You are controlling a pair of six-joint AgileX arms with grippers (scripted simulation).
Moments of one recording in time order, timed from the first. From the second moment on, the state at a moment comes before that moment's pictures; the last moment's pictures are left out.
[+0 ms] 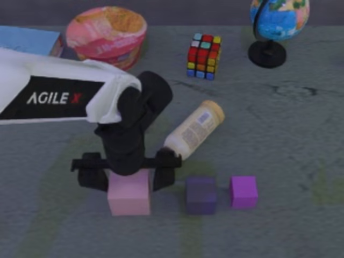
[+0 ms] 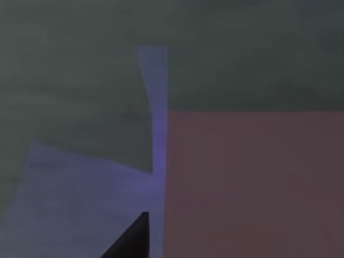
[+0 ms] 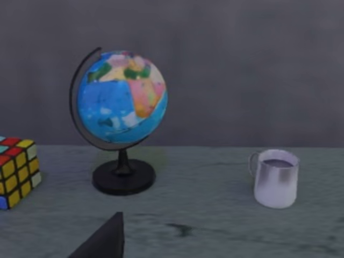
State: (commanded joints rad) left arm -0.62 1.98 1.21 -0.80 0.00 -0.61; right arm 0.01 0.00 0.00 0.00 0.00 0.00
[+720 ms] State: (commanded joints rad) left arm -0.61 1.95 1.26 -0.87 0.00 -0.61; right arm 0.01 0.00 0.00 0.00 0.00 0.00
